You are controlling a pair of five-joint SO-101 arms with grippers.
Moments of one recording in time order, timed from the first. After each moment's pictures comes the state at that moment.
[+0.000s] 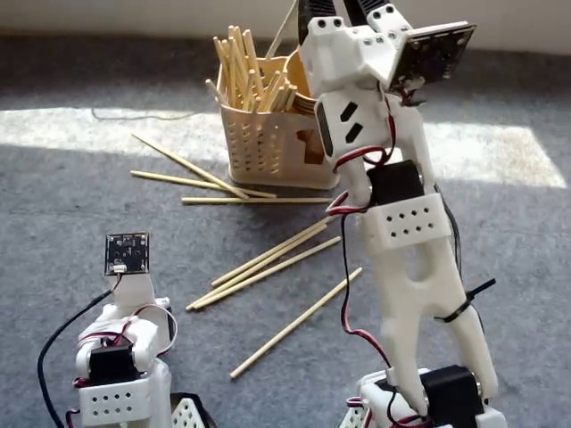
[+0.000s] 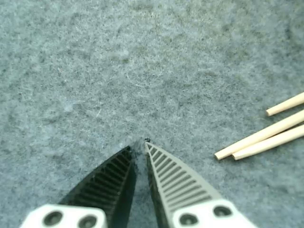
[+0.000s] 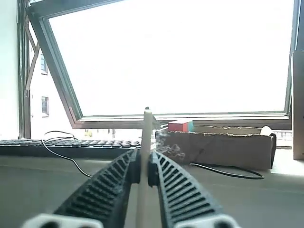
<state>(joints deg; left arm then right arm) -14.3 -103.6 96.0 77.1 2.9 -20.0 -18.6 8.4 -8.0 -1.5</state>
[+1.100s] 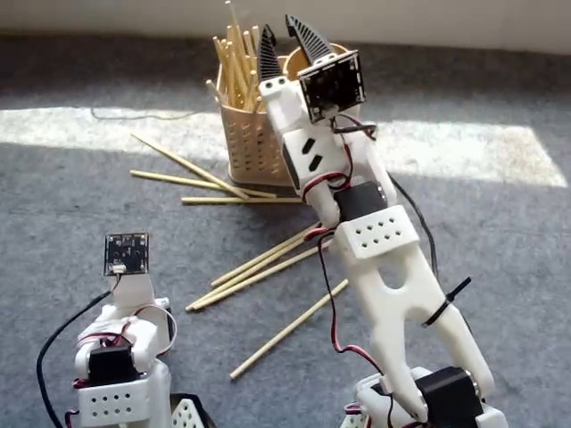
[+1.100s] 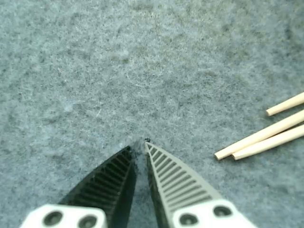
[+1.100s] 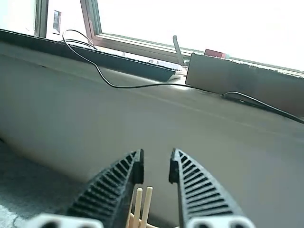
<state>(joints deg) -14.3 -103.6 96.0 77.1 2.9 -26.0 -19.3 23.3 -8.1 12.2</state>
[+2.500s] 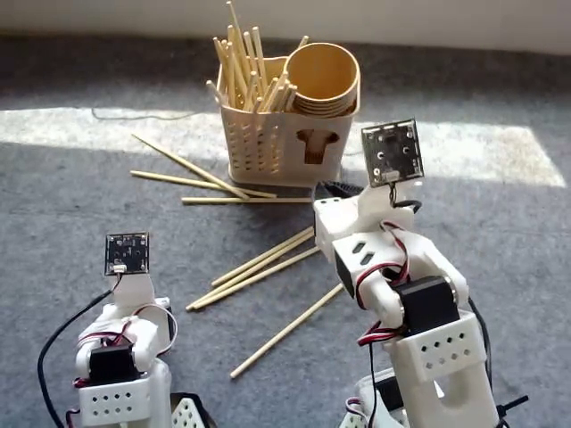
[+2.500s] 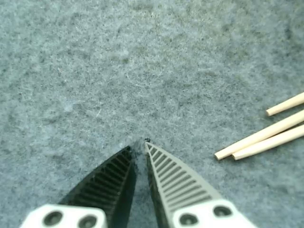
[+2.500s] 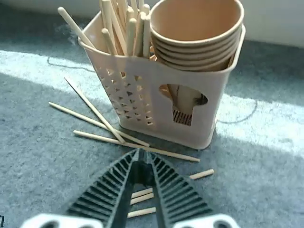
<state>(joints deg) -14.3 -103.6 96.0 77.1 2.9 -22.8 -56.0 38.7 57.1 -4.1</state>
